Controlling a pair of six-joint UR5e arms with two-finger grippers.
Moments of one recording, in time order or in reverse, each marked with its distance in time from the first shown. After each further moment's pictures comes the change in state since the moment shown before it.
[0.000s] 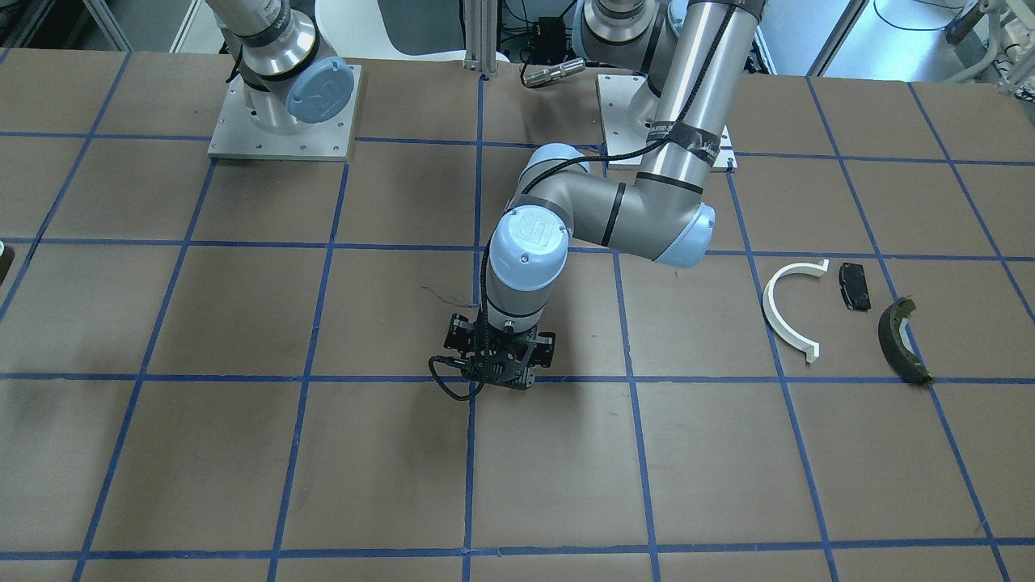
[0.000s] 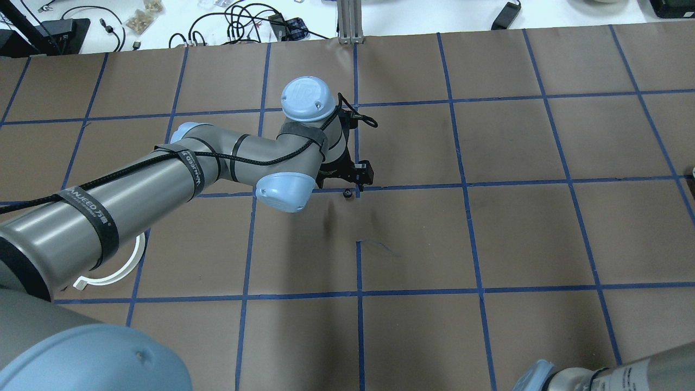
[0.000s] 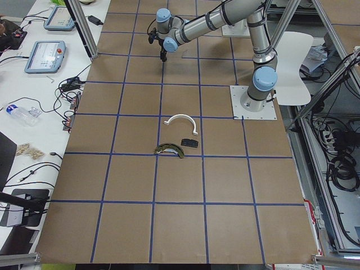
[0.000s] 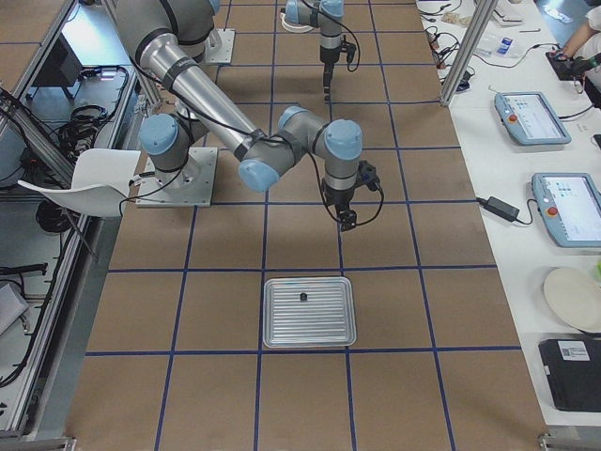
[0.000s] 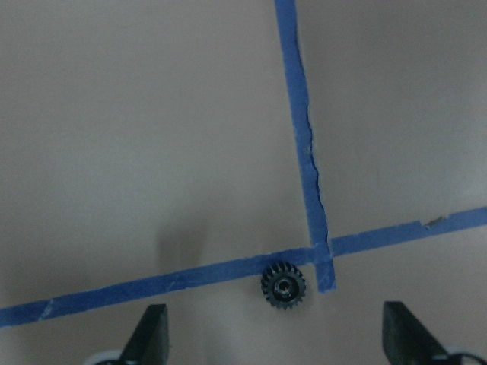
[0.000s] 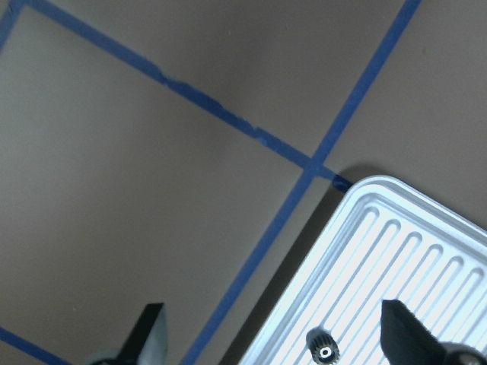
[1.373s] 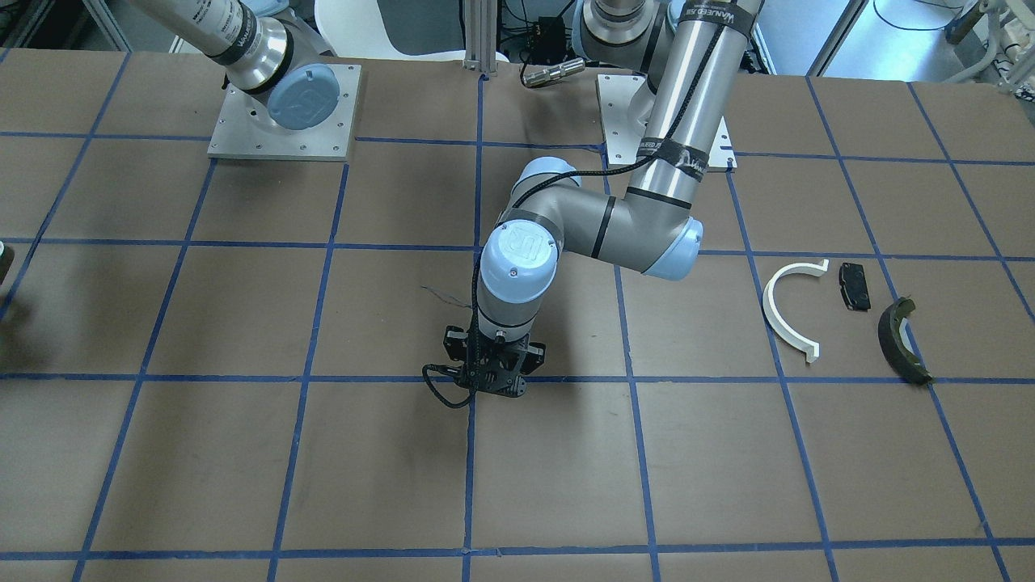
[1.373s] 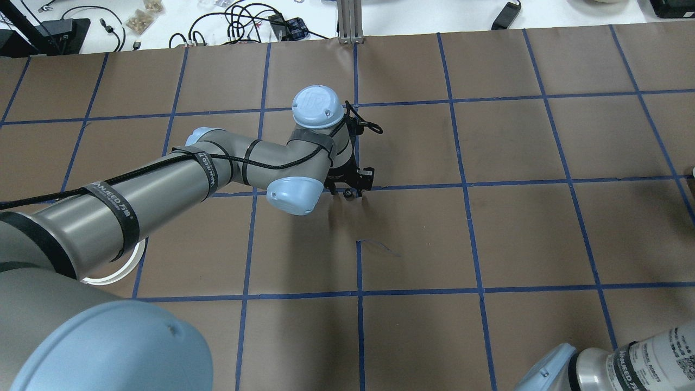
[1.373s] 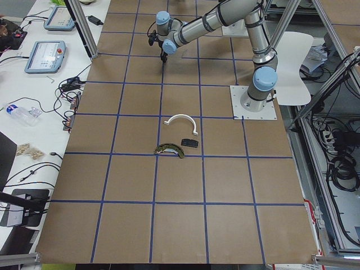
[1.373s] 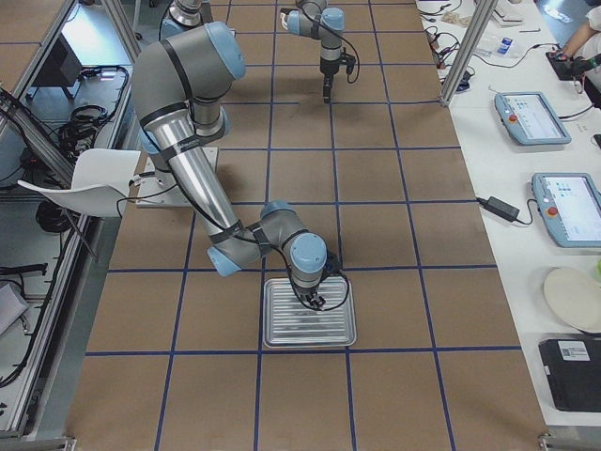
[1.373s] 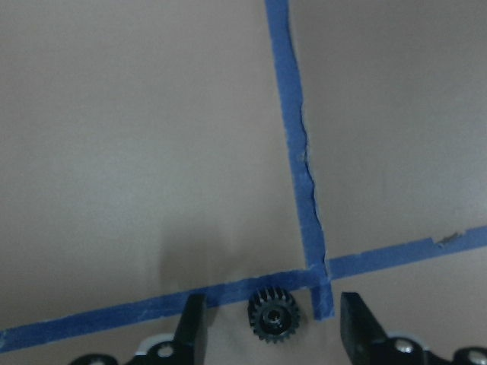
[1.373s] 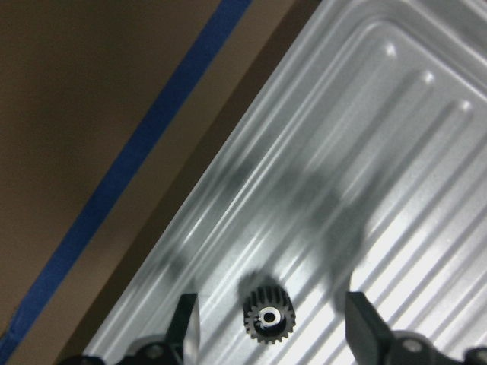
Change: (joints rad) left arm -0.011 -0.038 0.014 0.014 0.004 -0.003; right arm -0.118 0.192 0.013 -0.179 -0.025 -0.163
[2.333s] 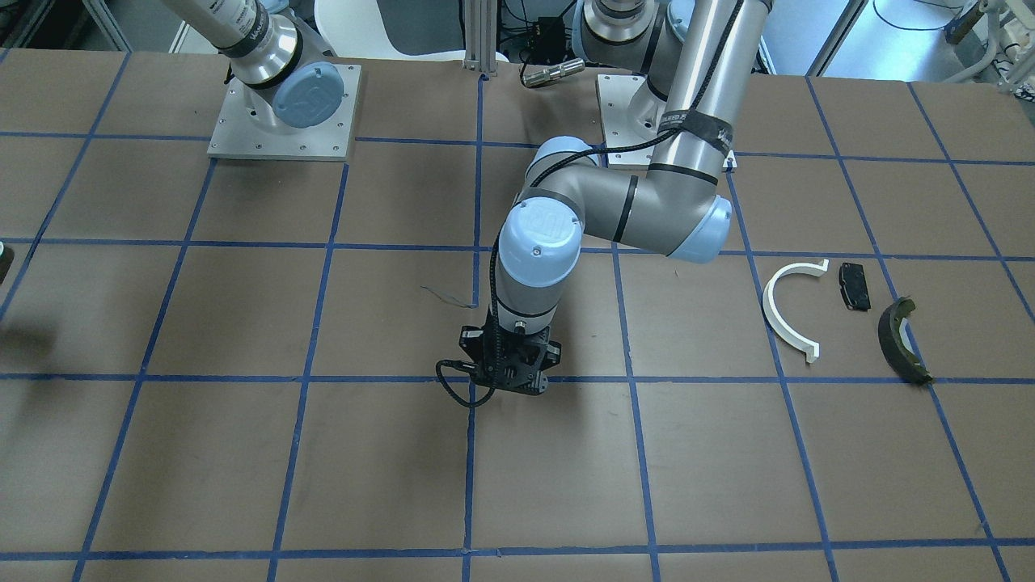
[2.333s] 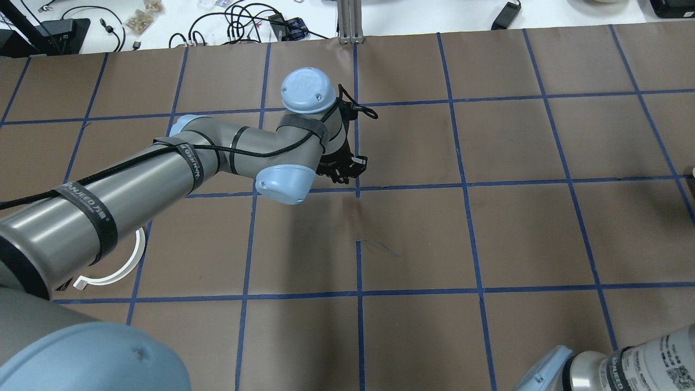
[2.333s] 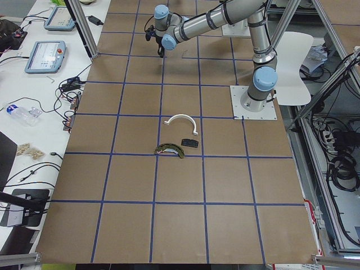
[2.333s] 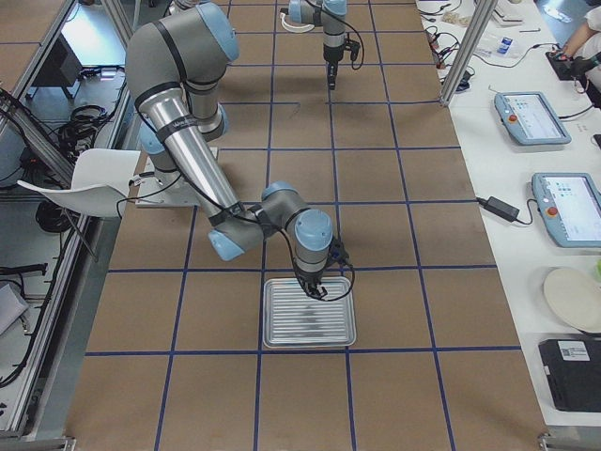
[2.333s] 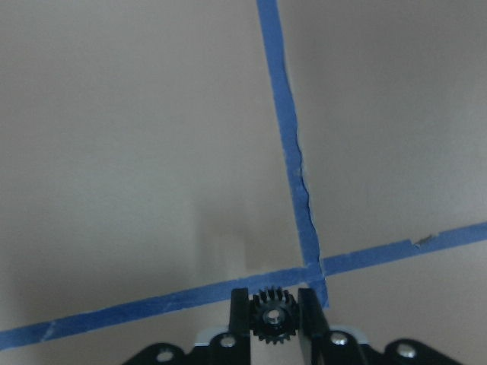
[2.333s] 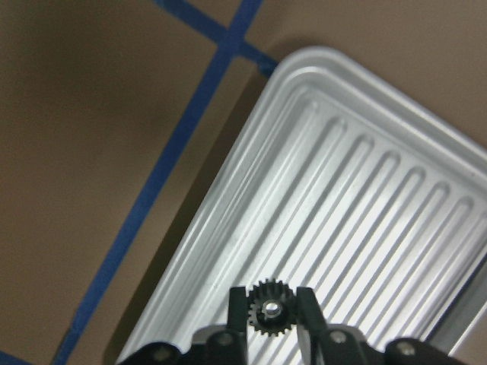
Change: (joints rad) left arm 0.059 0.080 0.040 -0.088 0.029 0.031; right arm 0.085 -0.132 -0.001 0.037 -0.046 0.176
